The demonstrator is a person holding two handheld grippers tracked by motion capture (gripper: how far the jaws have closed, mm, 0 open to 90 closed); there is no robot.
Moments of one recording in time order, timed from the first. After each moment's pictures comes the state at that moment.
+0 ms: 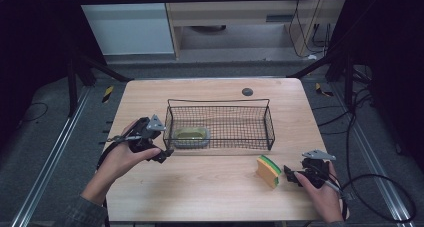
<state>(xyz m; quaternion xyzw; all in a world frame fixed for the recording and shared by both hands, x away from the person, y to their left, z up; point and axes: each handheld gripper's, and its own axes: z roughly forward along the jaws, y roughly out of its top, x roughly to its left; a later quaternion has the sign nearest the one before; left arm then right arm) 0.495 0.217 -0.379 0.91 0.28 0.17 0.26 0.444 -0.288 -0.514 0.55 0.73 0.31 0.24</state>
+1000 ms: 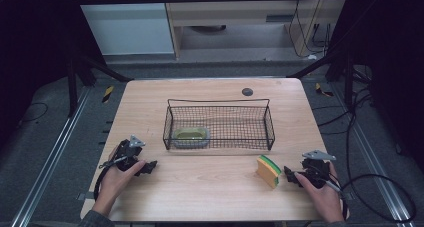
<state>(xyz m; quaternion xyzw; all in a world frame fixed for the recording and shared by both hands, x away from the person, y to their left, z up) 0.496 0.286 -0.488 0.84 0.44 0.18 0.27 0.442 -0.288 -0.512 0.56 0.73 0.31 0.23</state>
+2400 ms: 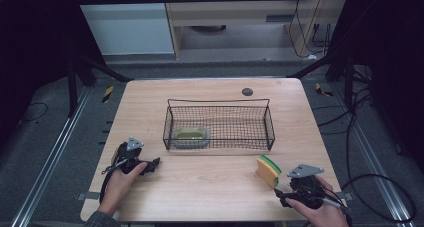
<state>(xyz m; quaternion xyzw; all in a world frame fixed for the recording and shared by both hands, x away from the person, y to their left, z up) 0.498 0.288 -0.509 0.80 0.46 0.20 0.33 0.376 -0.232 -0.453 0.45 0.83 0.27 0.17</state>
